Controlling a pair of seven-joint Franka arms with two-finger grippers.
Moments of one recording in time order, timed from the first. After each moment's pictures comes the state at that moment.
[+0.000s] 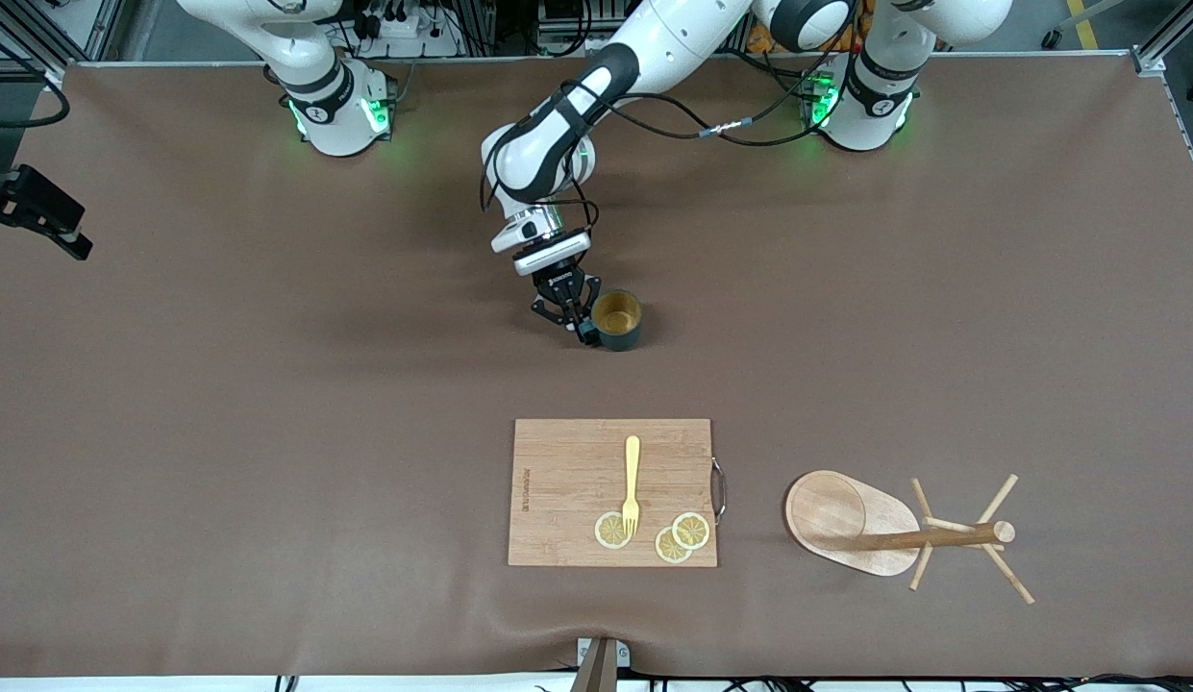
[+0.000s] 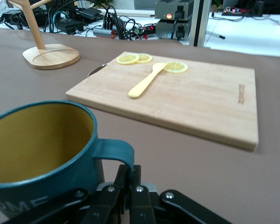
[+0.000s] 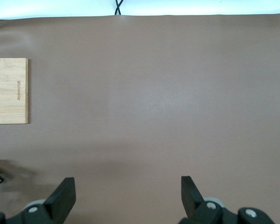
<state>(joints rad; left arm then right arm) -1.12 0.95 -0.05 -1.37 1.21 1.90 -2.26 0.01 -0.05 -0.02 -1.51 -0.02 1.61 0.00</state>
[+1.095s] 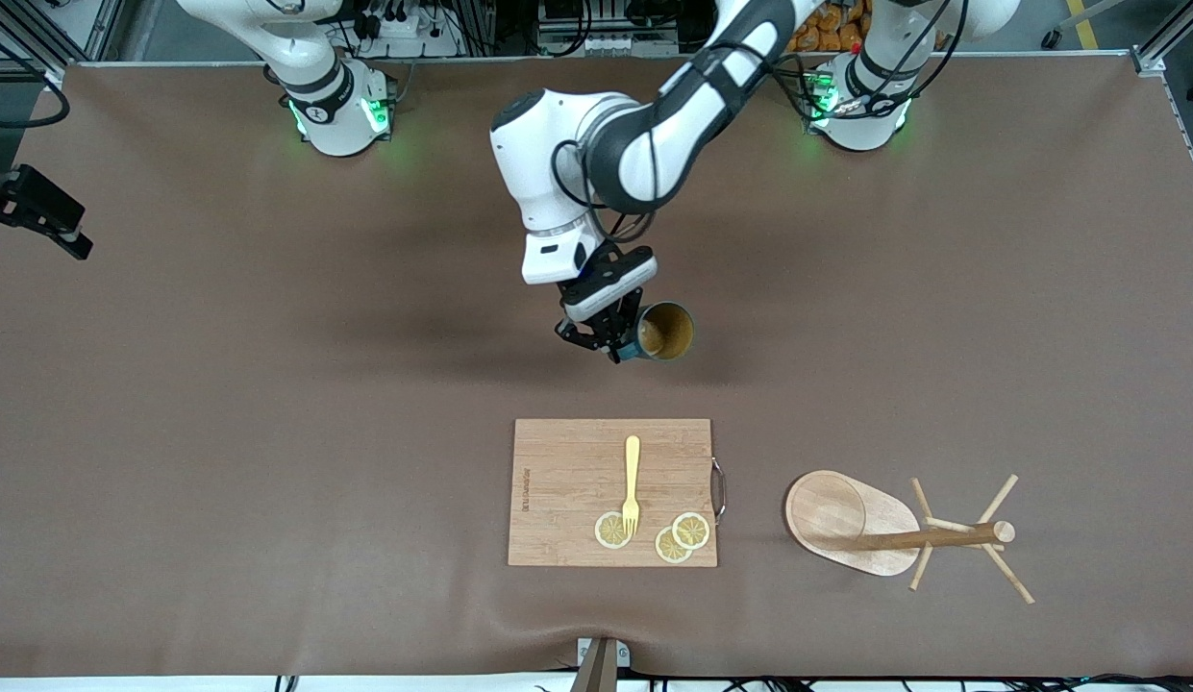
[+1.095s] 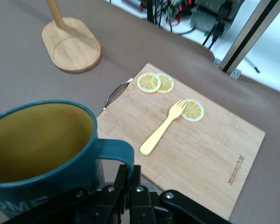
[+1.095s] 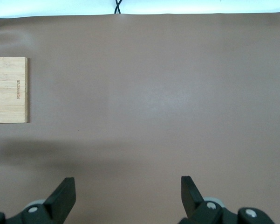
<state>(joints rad) -0.84 0.62 -0.06 -1.35 0.65 1.99 -1.77 0.01 -0.05 -0.02 -1.51 -0.02 1.61 0.00</state>
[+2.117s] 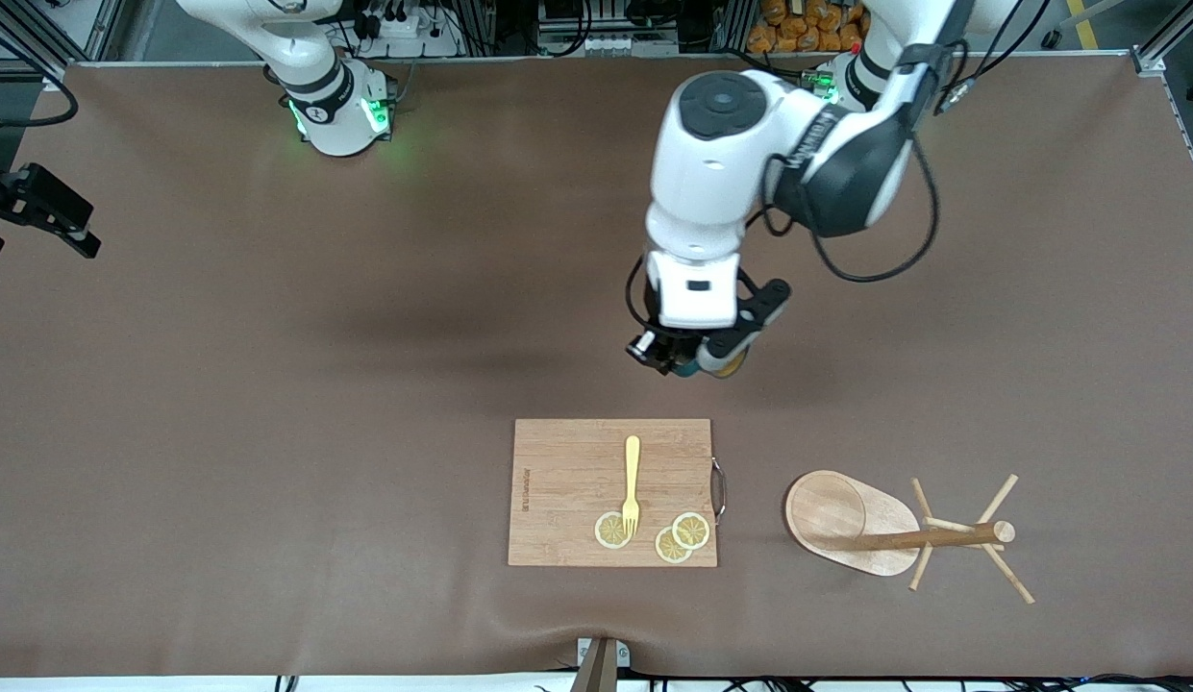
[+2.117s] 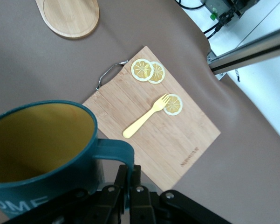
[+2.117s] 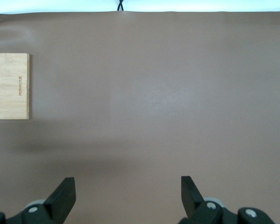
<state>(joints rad) -0.58 0.45 -0.06 -1.34 0.09 2.08 -1.50 0.02 -0.05 -0.02 -1.51 -0.02 1.59 0.00</state>
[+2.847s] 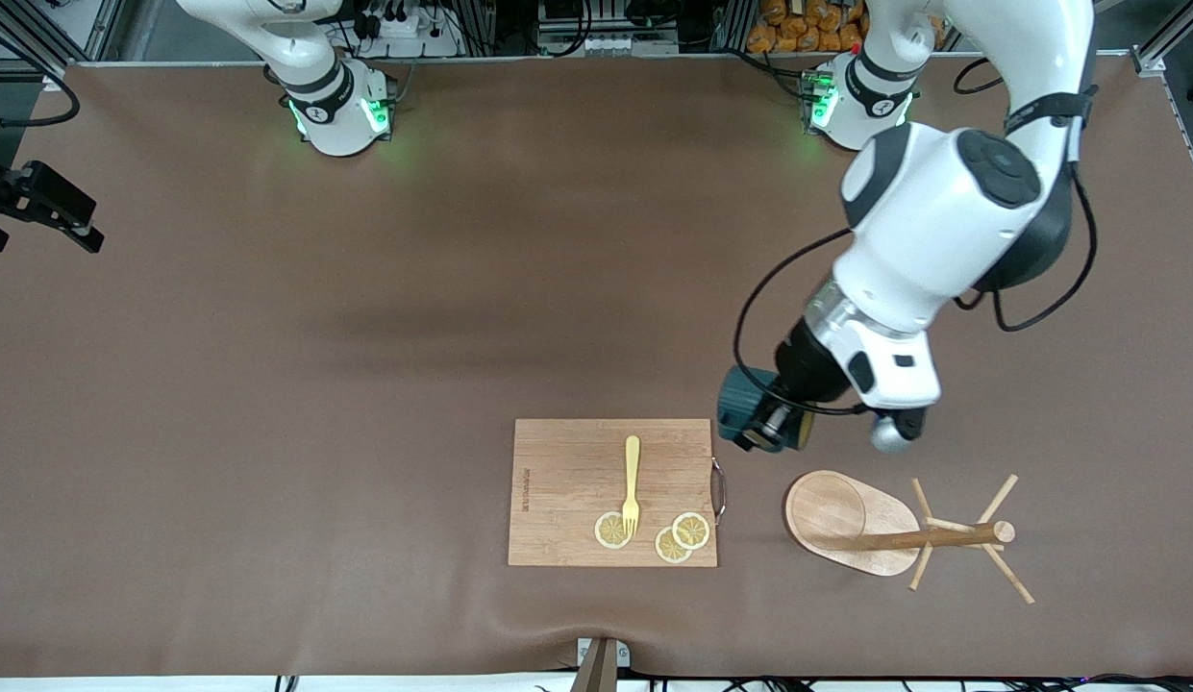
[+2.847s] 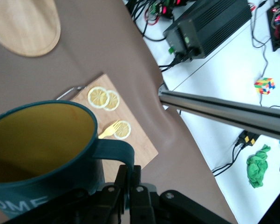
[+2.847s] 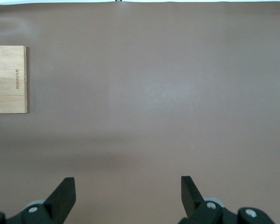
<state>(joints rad) -0.36 0.44 -0.05 -1.35 -0.21 2.28 -1.26 0.02 -0.05 -0.02 -1.51 -0.02 1.57 0.00</state>
